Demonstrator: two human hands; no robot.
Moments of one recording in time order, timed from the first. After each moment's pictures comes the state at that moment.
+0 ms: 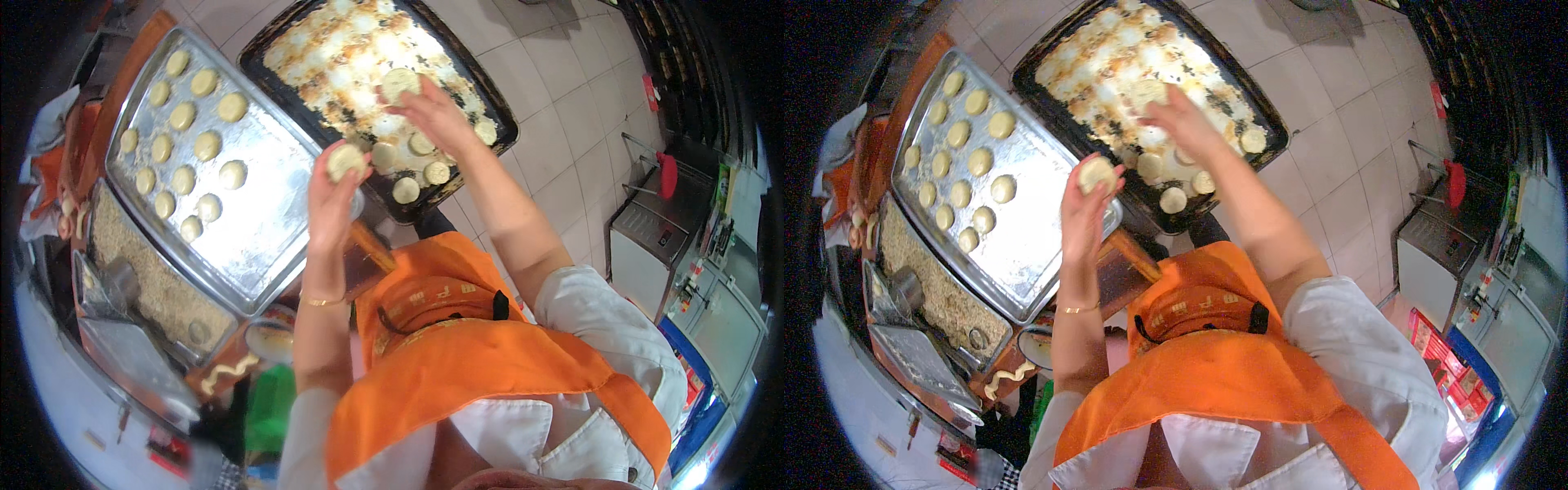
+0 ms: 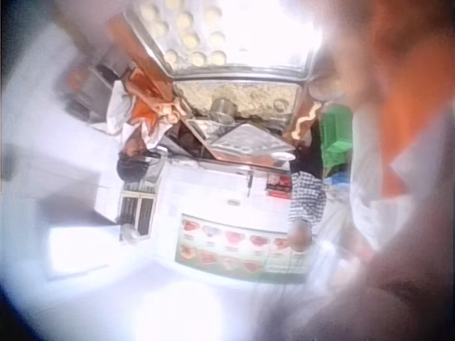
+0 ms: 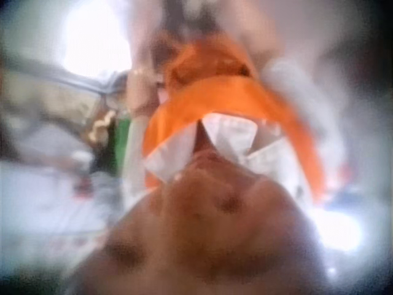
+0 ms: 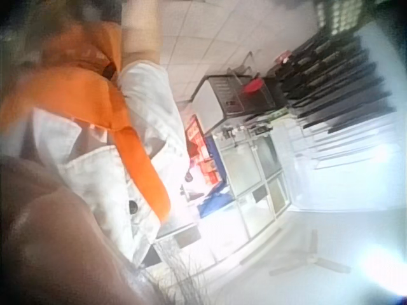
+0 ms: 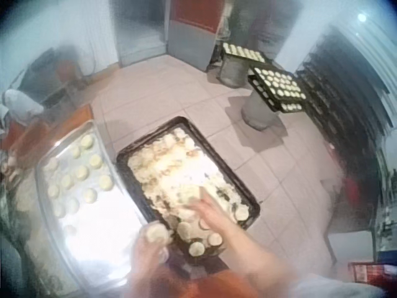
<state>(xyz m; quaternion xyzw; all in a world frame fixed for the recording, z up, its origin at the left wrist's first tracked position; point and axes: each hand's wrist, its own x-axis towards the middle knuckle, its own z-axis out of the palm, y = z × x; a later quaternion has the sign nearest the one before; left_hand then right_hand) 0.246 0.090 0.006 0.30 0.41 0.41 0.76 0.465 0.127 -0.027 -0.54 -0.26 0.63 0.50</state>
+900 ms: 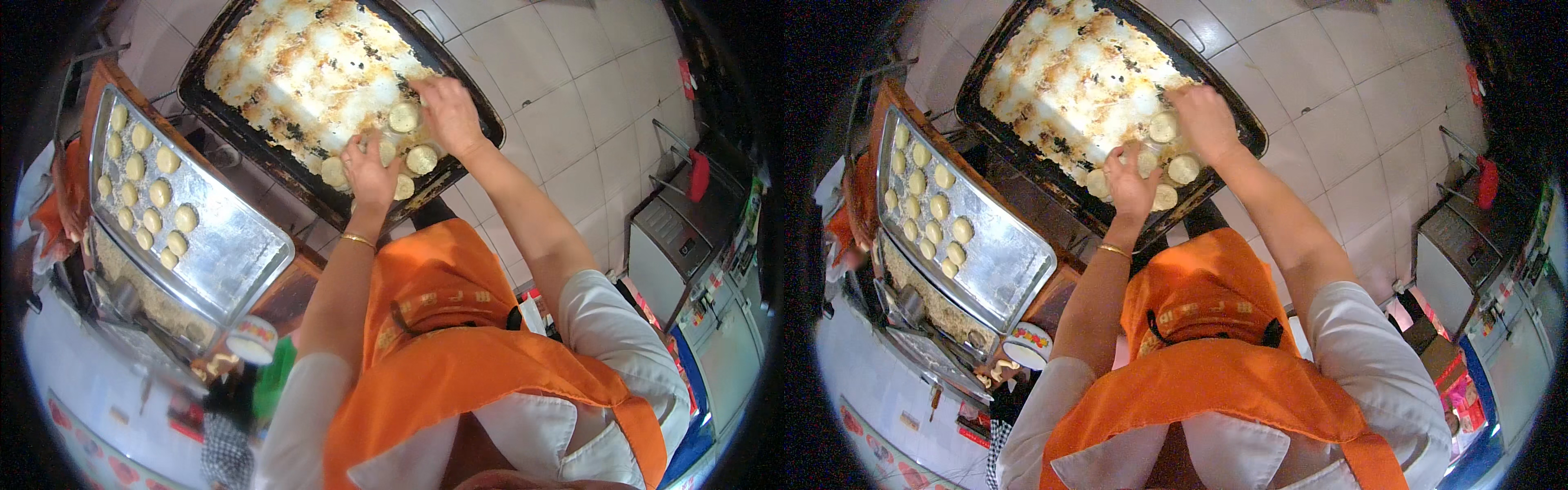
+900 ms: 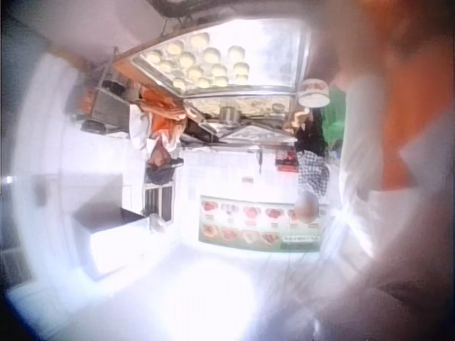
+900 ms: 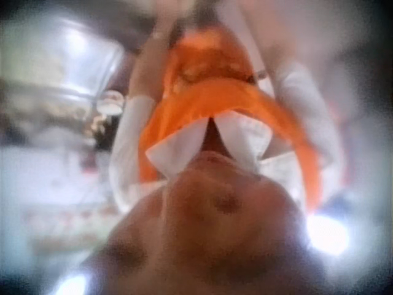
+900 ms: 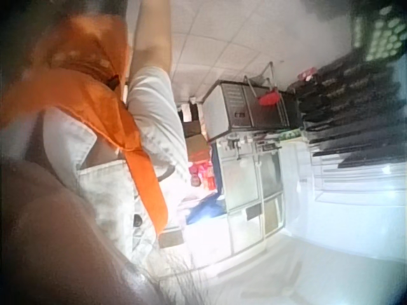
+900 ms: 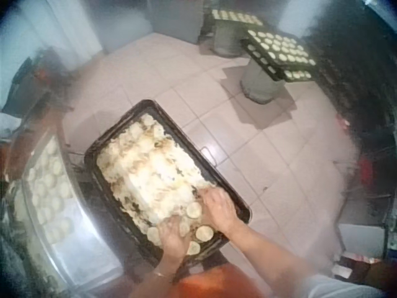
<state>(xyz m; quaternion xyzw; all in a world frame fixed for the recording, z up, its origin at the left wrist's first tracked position) 0.429 0.078 -0.152 0.74 0.61 0.09 0.27 0.621 0.101 -0.154 -0.67 -0.69 0.15 0.24</state>
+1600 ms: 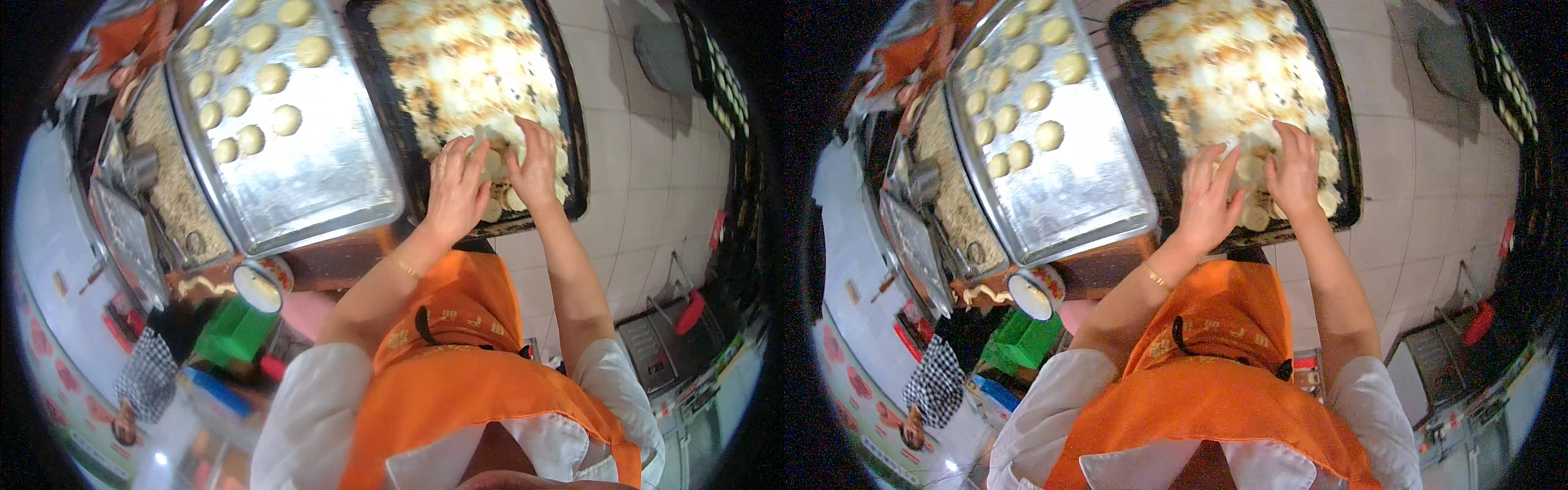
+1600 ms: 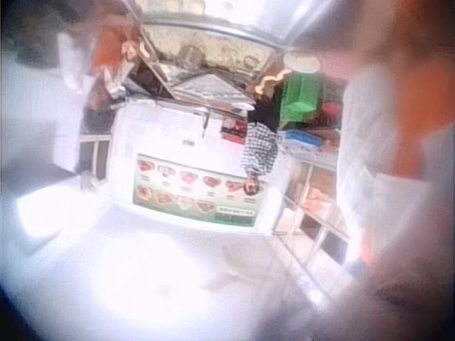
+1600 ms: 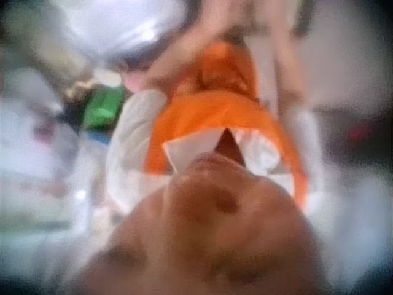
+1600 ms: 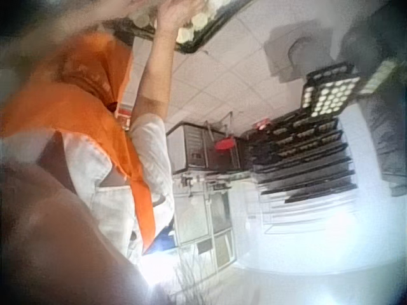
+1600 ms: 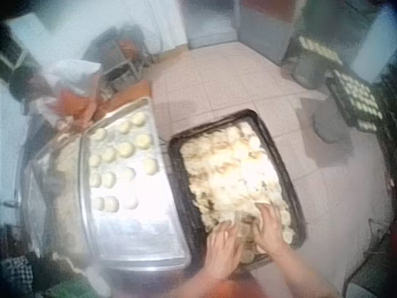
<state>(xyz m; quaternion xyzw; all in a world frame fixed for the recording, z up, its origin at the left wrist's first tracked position) 0.355 0.085 -0.058 0.74 0.56 0.28 0.25 0.520 0.131 -0.088 -0.61 -0.72 0.19 0.26</state>
